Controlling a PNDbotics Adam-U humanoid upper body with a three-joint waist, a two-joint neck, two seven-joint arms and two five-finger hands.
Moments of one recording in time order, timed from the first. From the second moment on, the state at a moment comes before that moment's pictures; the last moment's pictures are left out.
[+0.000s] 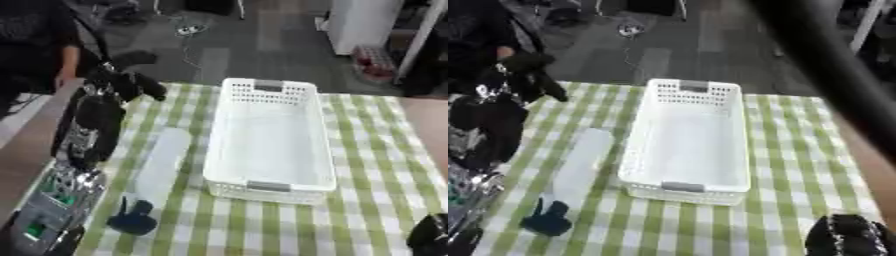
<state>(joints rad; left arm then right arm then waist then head) -0.14 0.53 -0.03 -1.99 0.08 -0.30 0.05 0.09 -0.39 0.11 -1.99 0.32 -0.77 0.34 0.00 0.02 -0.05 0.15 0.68</state>
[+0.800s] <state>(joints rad) -0.17 0.99 -0.04 -1.98 -0.41 -0.35 -0.15 0.09 -0.39 0.11 -1.99 0.33 -0.77 0.35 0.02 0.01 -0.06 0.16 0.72</state>
